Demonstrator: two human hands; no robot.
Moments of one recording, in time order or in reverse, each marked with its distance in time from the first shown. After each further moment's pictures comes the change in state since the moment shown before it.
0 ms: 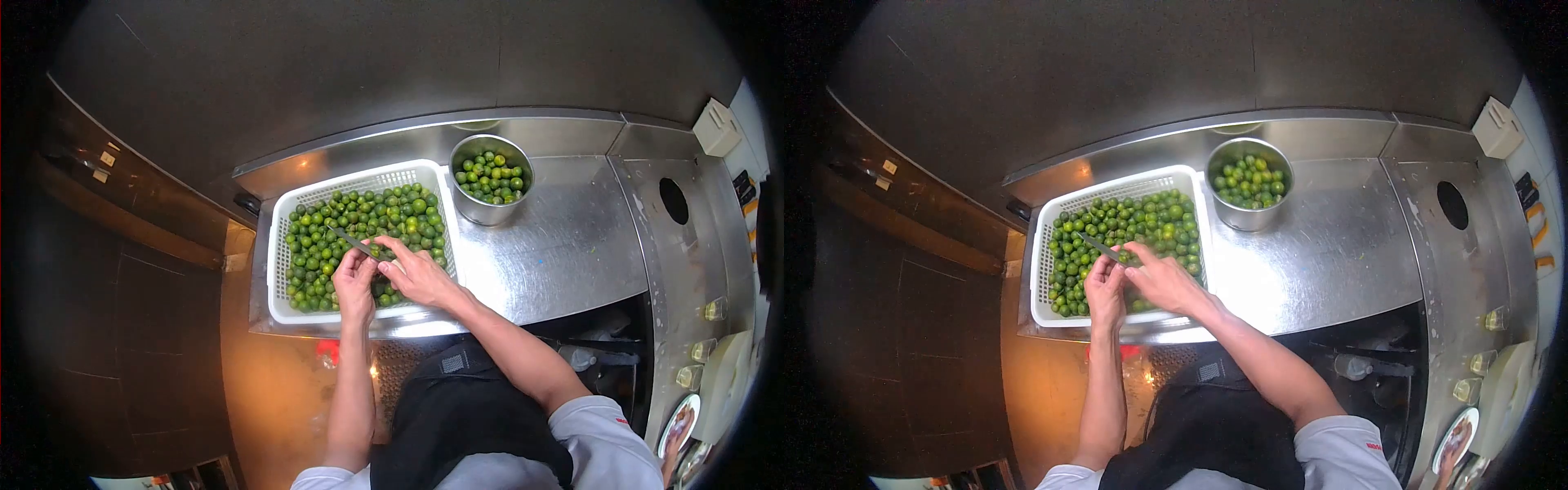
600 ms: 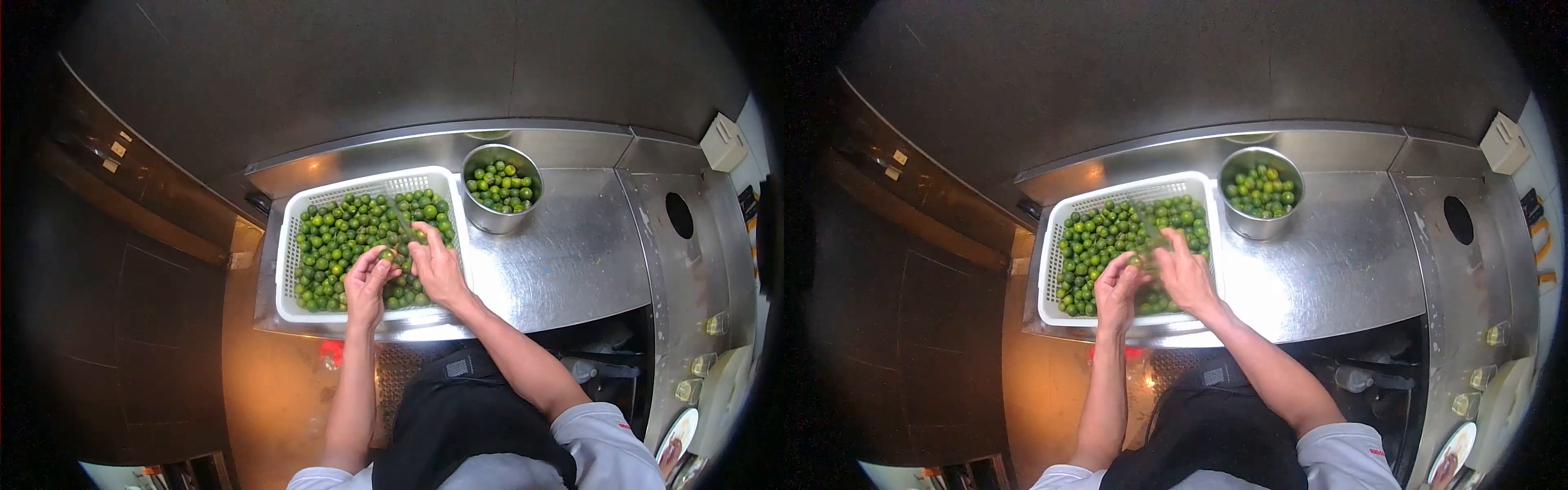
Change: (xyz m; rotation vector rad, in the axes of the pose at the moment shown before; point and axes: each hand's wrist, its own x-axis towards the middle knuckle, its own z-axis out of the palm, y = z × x) left_hand -0.006 0.012 0.008 -0.078 -0.064 -0.051; right_hand 0.002 0.006 0.000 0.083 0.367 -0.027
